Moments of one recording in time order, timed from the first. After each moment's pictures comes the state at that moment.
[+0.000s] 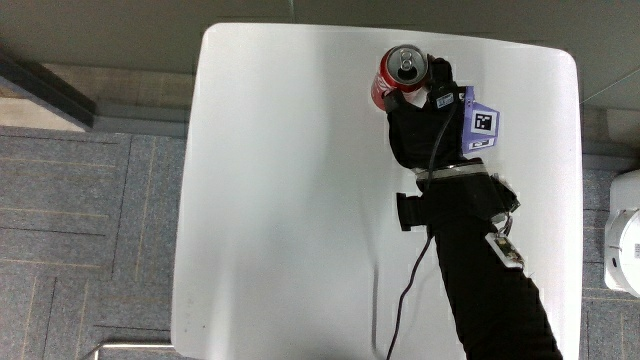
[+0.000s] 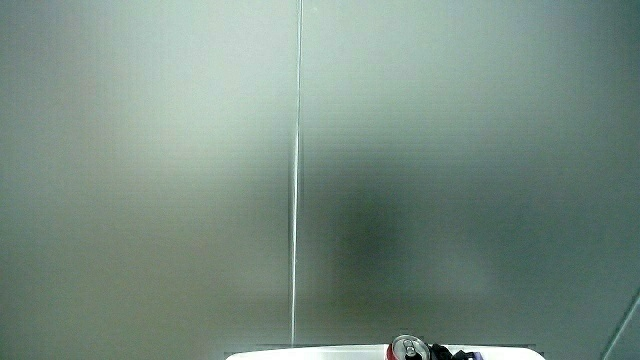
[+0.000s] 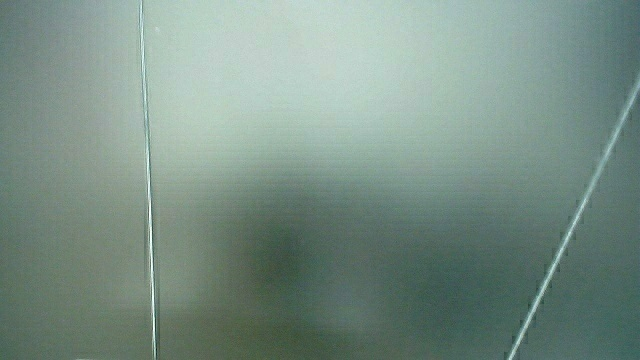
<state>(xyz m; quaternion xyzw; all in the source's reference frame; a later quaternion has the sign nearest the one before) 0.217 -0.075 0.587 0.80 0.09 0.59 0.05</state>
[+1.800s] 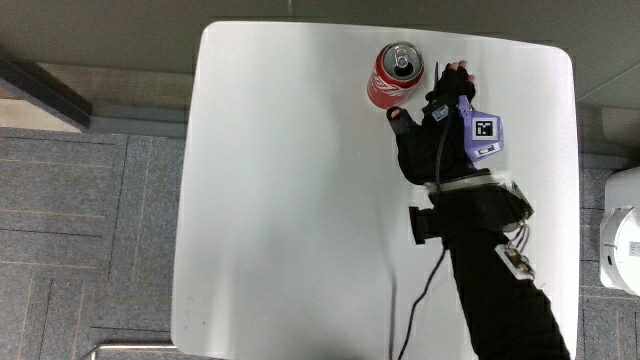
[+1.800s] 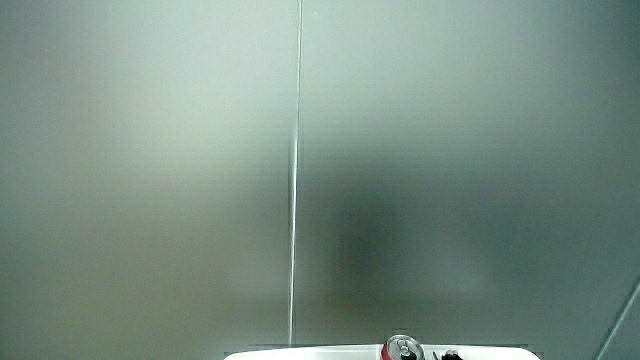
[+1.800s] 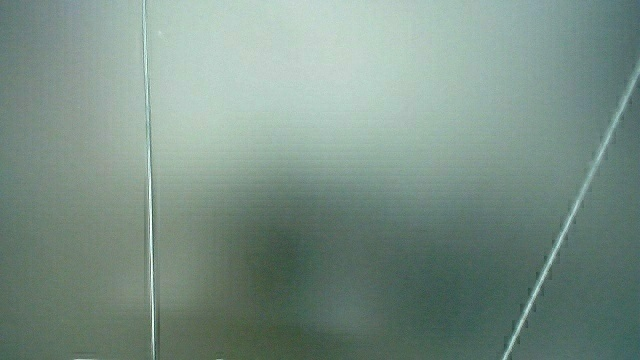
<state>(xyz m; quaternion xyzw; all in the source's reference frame) 0.220 -0.063 0.567 0.90 0.08 0.40 0.15</state>
